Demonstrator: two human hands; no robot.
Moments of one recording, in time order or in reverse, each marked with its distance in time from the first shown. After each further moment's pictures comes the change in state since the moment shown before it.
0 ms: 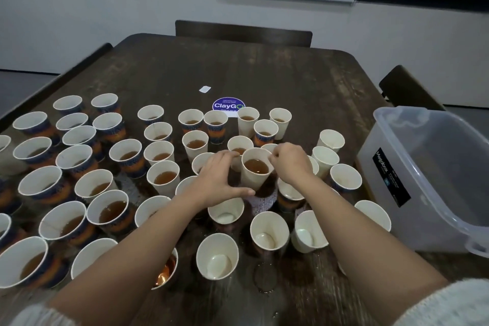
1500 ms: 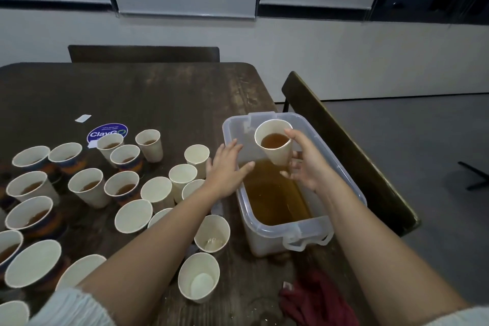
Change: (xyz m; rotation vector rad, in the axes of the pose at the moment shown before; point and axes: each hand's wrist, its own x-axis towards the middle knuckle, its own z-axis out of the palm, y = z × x) left_hand 0.152 0.288 0.178 -0.070 0.028 0.059; right_hand -0.030 0.317 -0.169 1.303 0.052 0.367
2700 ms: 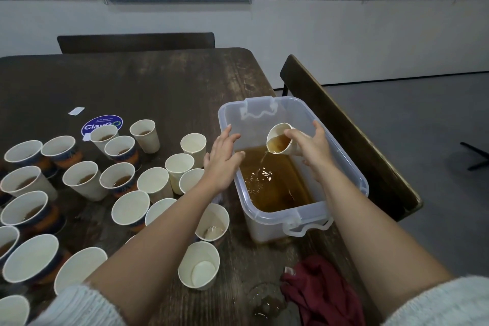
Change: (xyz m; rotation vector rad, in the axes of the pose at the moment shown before) left_hand -0.005 -0.010 0.015 -0.225 0.036 0.017; right_hand 0.036 0.031 -0.025 -0.297 0.330 -0.135
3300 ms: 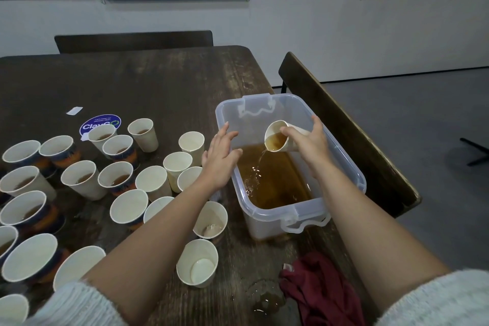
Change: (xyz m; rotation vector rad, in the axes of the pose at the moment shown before) left_hand 0.002 -0.003 0.002 -0.007 0.008 -0.002; right_hand 0.001 0.002 0.000 -0.062 0.039 -0.088
